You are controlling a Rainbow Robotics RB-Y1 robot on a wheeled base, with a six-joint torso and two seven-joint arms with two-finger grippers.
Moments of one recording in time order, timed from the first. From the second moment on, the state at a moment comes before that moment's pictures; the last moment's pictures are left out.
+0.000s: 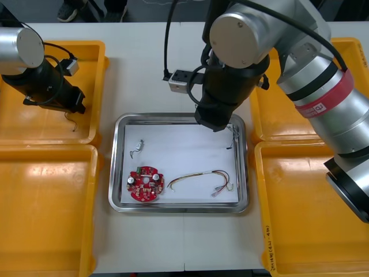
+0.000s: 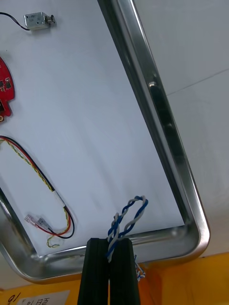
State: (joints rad) right arm -1.03 -0.37 0.50 -1.59 -0.82 1.87 1.84; left arm -0.87 0.67 -0.20 -1.03 0.77 1.43 -1.67
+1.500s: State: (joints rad) right arm -1.03 -0.28 0.86 -1.46 -0.65 1.64 1.92; left arm -0.84 0.67 -0.12 -1.15 0.68 1.55 -1.67
